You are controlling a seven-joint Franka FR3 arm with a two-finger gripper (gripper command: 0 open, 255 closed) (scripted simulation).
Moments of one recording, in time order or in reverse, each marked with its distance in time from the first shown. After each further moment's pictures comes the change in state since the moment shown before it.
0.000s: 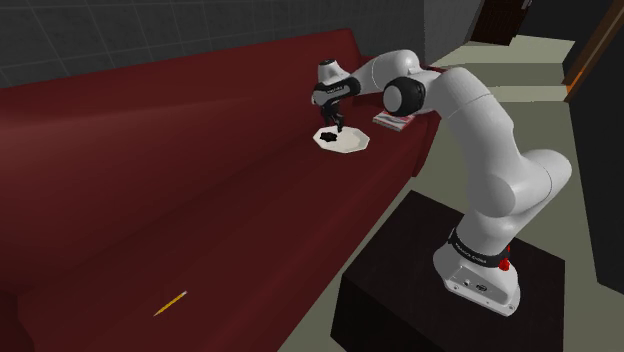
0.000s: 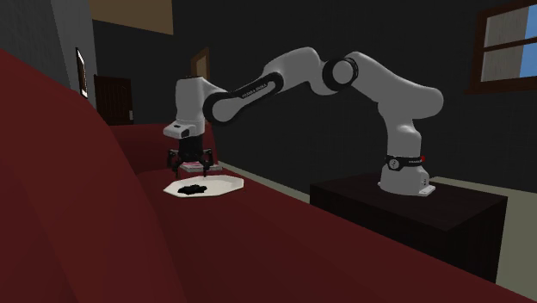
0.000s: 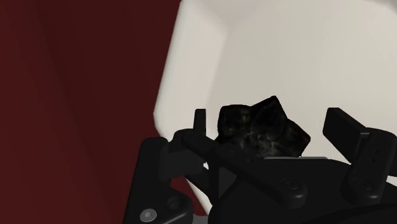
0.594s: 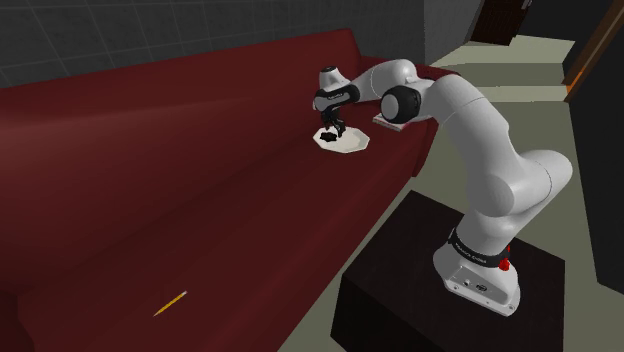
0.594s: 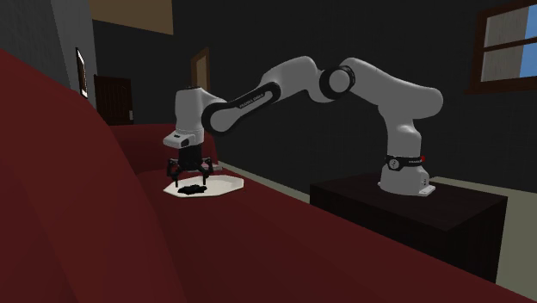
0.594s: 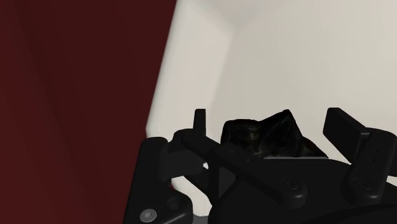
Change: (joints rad) arm -0.018 0.083 0.008 0.072 0.011 0.009 -0.026
